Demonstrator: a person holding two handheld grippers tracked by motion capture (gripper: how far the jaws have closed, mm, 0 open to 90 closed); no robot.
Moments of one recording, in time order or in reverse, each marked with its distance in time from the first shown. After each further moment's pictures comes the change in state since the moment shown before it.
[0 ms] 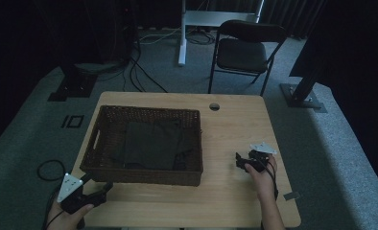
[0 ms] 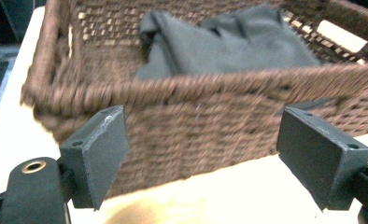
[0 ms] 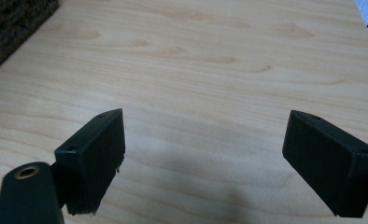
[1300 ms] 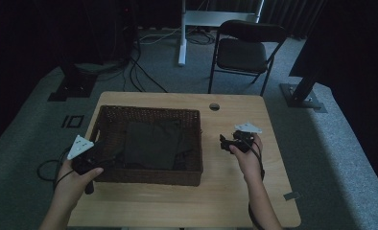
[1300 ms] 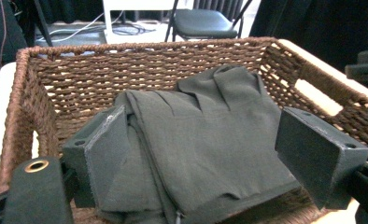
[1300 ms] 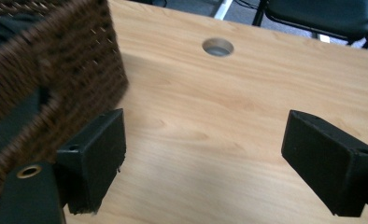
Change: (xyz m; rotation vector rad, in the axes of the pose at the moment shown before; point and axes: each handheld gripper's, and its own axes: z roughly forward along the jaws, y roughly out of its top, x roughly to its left) left arm -0.010 0.097 0.031 -0.024 -0.092 0.046; right arm 0.041 0.073 0.001 -0.069 0.073 -0.055
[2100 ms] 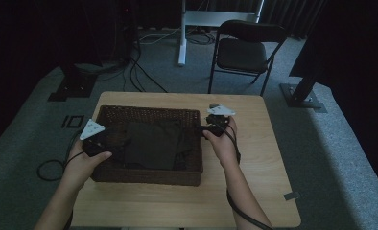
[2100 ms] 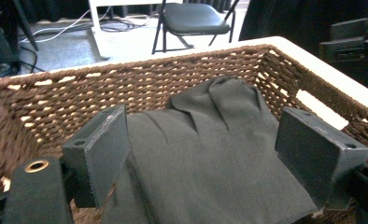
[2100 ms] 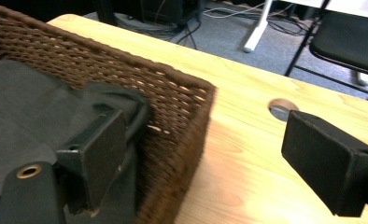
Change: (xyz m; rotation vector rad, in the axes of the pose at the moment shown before) left arm 0.006 0.033 0.039 0.043 -0.024 0.030; right arm 0.070 0.072 0.013 -0.053 0.105 -0.049
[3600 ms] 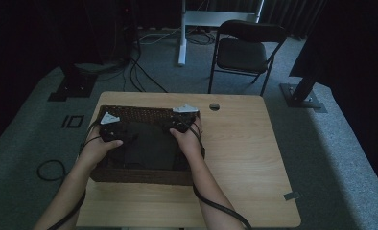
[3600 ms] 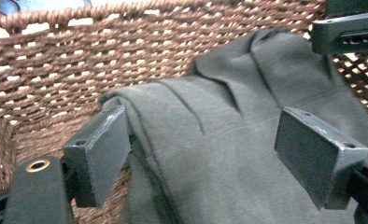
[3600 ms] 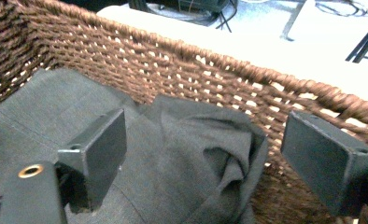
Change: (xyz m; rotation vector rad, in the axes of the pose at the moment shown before) left arm 0.029 0.002 0.075 0.194 -0.020 0.003; right arm 0.083 0.014 0.076 0.052 0.119 0.029
